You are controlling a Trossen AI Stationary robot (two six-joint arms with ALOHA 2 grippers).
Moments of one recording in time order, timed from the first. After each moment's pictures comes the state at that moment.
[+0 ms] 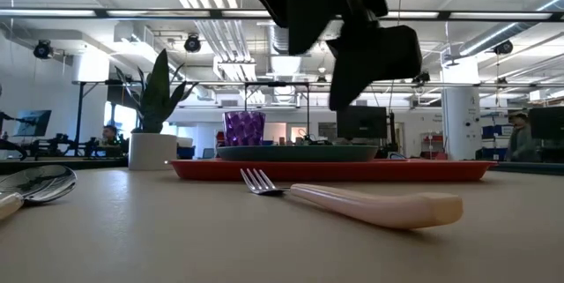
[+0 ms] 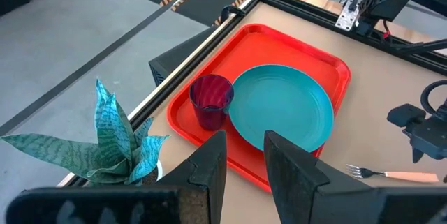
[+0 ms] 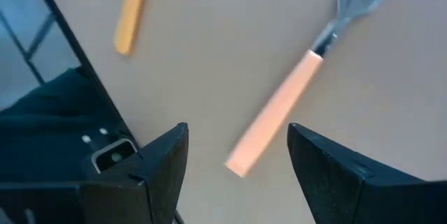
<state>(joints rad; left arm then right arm) 0.39 0.89 1.60 -1.30 -0.11 -0.15 0.35 2.05 1.61 -0.68 -0.24 1.00</state>
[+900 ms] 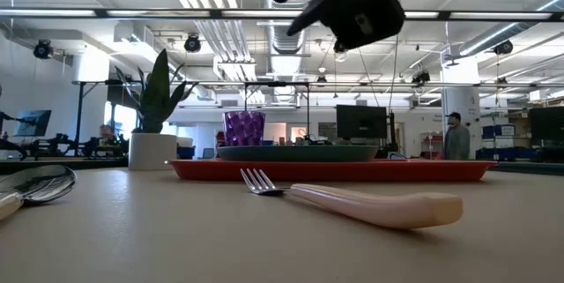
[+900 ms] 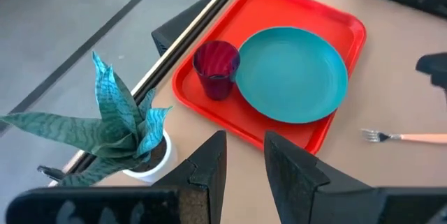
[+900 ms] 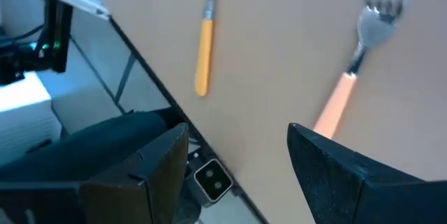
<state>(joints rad) 0.39 0.95 1.60 -1.40 -0.11 -0.10 0.28 1.95 1.61 -0.59 -0.31 1.24</state>
